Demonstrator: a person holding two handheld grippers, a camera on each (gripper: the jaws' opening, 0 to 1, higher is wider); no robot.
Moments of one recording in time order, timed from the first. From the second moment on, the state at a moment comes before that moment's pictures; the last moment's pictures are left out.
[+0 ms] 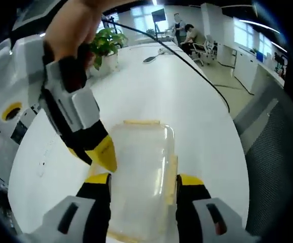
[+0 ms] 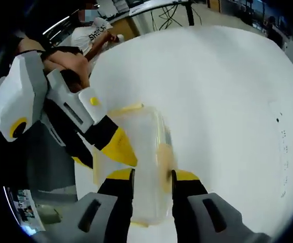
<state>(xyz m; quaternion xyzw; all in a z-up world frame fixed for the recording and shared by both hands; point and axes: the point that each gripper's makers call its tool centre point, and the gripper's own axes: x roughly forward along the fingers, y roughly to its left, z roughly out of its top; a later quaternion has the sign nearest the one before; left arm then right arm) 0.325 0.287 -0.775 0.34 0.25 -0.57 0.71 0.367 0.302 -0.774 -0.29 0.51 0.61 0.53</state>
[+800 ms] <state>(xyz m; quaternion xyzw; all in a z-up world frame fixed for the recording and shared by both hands) 0.328 0.286 -0.778 0.36 0.27 -0.55 0.70 0.370 0.309 -0.782 -0.37 0.54 0.62 0.44</state>
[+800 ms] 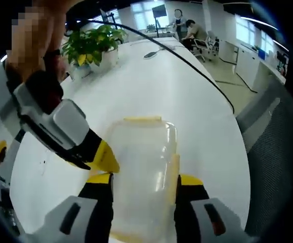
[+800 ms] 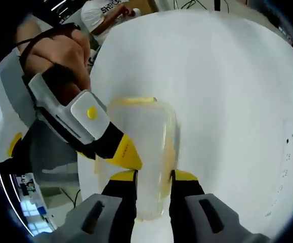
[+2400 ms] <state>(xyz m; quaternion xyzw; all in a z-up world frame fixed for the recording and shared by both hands) 0.343 0.301 -0.743 0.12 0.27 -0.51 0.81 0.367 0.287 -0.746 -0.17 0.29 0.50 0.80</state>
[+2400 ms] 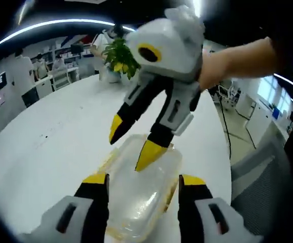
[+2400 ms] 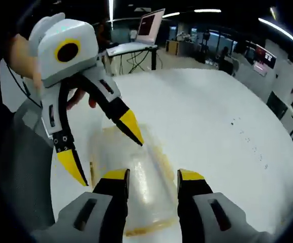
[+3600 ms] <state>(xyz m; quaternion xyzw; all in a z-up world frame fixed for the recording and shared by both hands) 0.320 0.366 -0.792 -0.01 0.21 -0.39 0.90 0.298 0.219 -0.814 -0.05 0.27 0.36 0.89</state>
